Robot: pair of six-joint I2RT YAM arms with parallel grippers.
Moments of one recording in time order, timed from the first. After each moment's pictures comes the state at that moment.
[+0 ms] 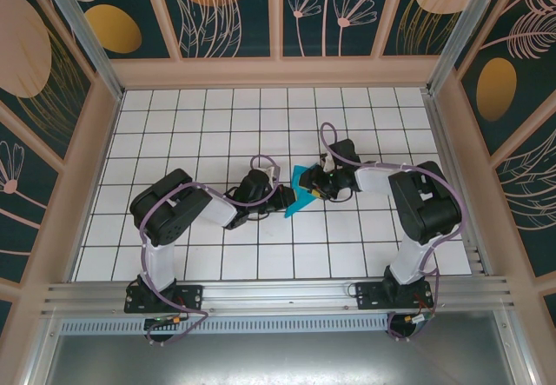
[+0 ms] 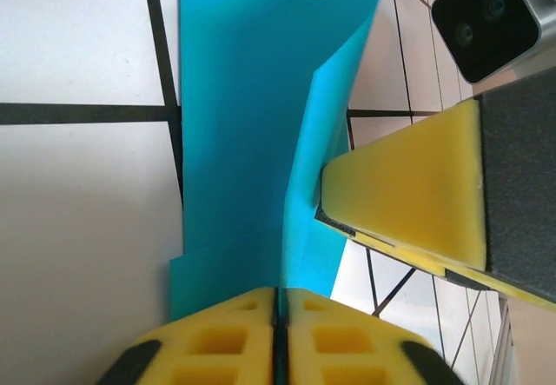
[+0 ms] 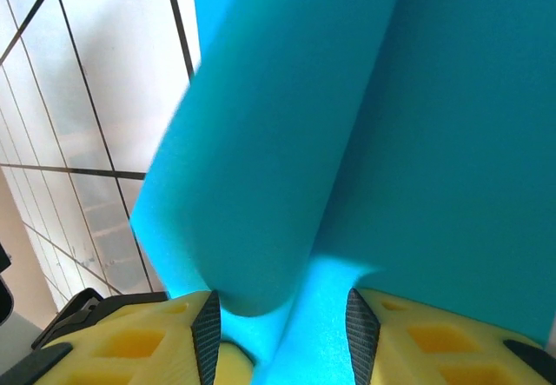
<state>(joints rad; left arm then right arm) -0.77 1.95 0.72 0.69 0.30 -1.00 0.41 1.78 0.85 -0.11 -0.56 0.77</state>
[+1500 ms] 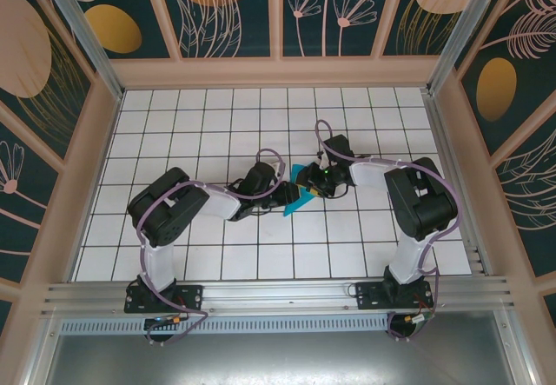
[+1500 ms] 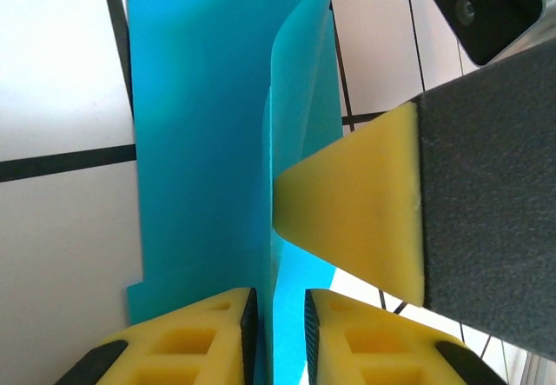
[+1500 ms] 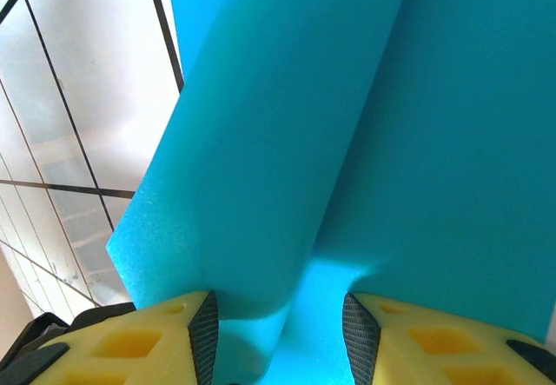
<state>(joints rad) -0.77 1.94 0.82 0.50 0.31 -0.90 0.44 1.82 0.94 -0.20 -0.50 0.77</state>
